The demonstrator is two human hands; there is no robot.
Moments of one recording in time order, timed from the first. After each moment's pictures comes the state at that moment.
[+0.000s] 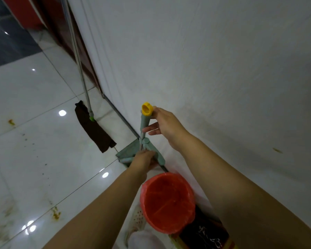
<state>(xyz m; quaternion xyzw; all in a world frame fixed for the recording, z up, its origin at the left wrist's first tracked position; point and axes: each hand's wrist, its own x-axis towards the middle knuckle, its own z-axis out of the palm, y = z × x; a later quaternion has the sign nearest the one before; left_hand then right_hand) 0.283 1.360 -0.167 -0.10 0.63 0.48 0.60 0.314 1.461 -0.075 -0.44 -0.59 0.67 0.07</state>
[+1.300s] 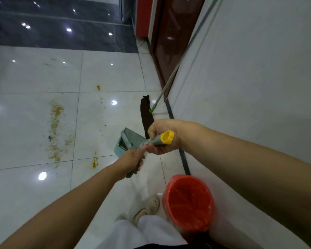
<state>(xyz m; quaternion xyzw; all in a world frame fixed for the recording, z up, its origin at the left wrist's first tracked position) 0.249 0.982 -0.136 0.00 0.72 0.53 0.46 0.249 1.116 -0.006 -0.44 -0.50 0.64 -0.37</state>
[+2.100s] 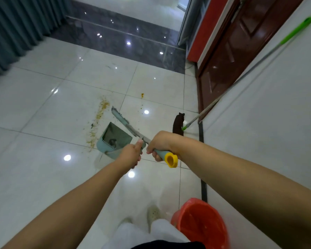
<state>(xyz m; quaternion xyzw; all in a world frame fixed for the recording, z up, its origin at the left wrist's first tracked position) 0.240 0.865 -0.108 -0.13 0.77 0.55 0.28 0.233 0.980 -0.002 -0.26 -0.74 0.45 -0.41</state>
